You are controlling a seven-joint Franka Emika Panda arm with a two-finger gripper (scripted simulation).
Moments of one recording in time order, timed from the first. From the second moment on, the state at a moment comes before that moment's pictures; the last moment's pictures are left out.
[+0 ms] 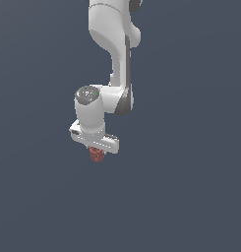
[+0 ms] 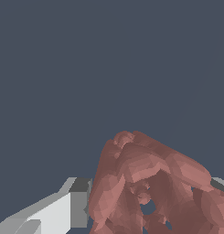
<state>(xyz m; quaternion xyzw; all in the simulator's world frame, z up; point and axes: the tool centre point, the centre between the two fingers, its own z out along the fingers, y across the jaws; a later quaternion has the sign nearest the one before) 0.030 -0.104 0.097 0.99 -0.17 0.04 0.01</state>
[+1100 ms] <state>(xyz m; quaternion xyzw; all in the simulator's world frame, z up) 0.113 -0.144 0.237 0.91 -0.36 0.20 0.07</state>
